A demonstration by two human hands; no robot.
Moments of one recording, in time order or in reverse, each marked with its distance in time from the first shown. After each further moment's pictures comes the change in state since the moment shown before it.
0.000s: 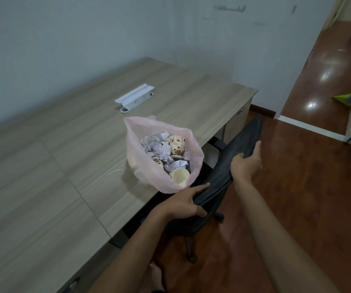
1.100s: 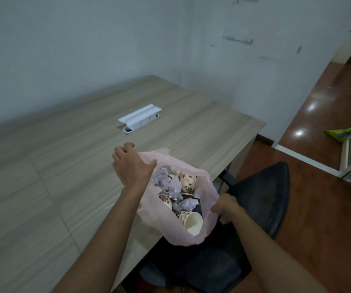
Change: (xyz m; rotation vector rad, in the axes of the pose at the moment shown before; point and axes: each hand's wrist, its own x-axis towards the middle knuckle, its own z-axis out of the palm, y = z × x) left_hand -0.102 -0.097 -0.142 0.340 1.488 -0.669; right_hand -0.099 0.030 0.113 -1.061 -1.147 0.105
